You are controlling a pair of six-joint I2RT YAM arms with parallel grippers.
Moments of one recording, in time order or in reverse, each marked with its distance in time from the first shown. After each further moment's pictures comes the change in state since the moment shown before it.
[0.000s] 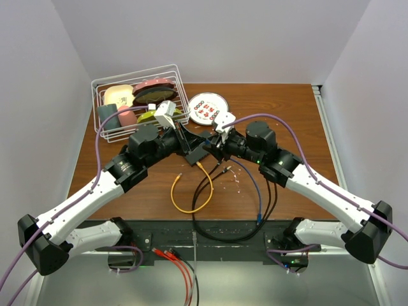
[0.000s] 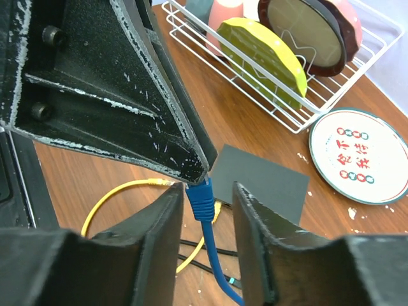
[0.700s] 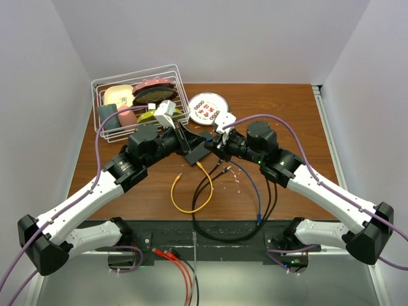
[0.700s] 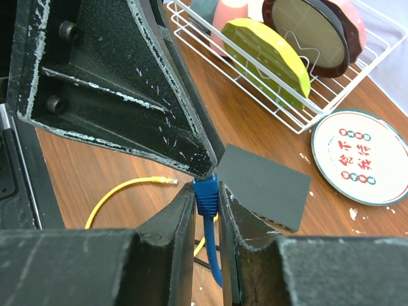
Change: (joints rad) left arm 0.002 0.000 0.000 0.008 0.009 0.002; right arm 0.001 -0.011 0.008 -0.024 -0.011 -0.005
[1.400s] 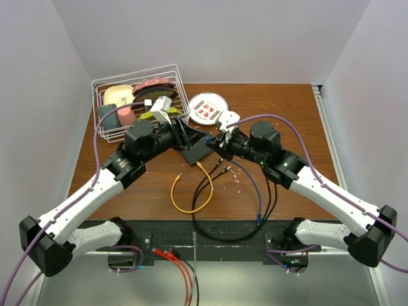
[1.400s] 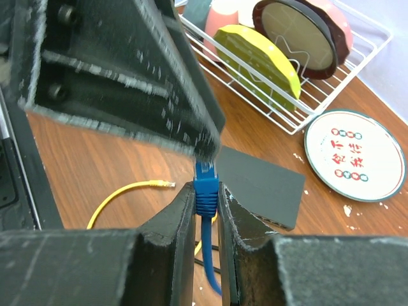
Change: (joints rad) left arm 0.061 0.008 0.000 0.027 0.052 0.015; right arm 0.001 -0.031 0.000 -0.009 0.026 0.016
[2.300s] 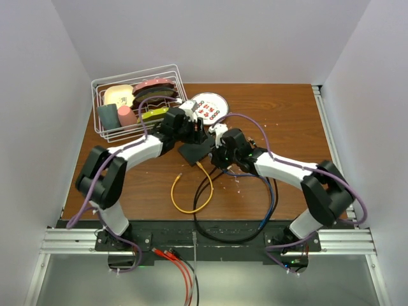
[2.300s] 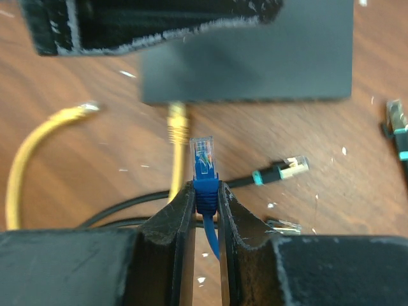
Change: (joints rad) left arm 0.166 0.650 0.114 0.114 0.022 0.344; right arm -0.103 0.426 -0.137 0.087 0.098 0.278
